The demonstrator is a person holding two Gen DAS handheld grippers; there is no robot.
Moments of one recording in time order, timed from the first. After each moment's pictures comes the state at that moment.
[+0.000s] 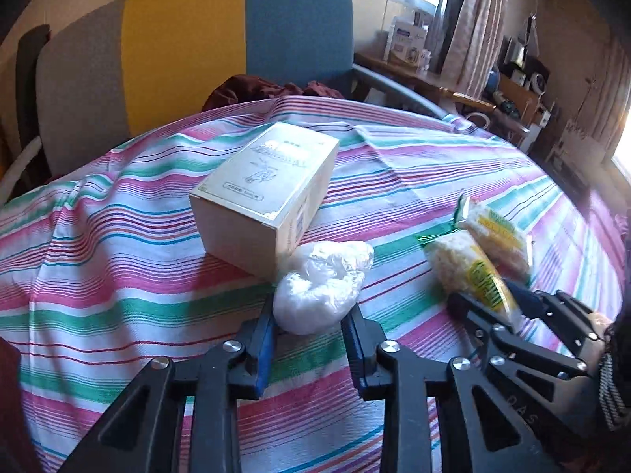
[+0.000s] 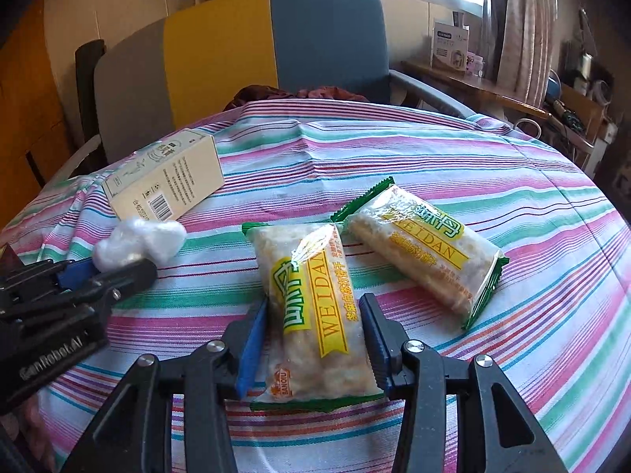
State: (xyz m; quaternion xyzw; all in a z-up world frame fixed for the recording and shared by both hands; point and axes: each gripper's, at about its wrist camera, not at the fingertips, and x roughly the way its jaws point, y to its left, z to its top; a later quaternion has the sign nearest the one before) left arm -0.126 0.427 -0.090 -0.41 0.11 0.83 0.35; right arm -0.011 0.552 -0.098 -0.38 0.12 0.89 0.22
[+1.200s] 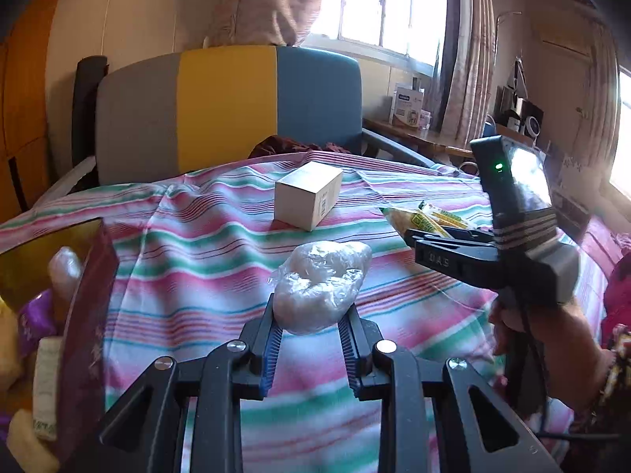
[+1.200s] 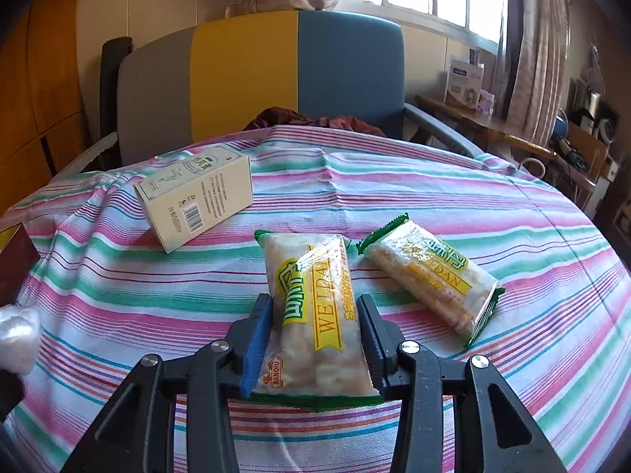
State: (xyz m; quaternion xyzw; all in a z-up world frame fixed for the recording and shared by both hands) left arm -0.005 0.314 -0.059 -0.30 0.06 0.89 0.33; right arm -0.006 0.529 -0.084 -0.34 0.06 0.91 0.21
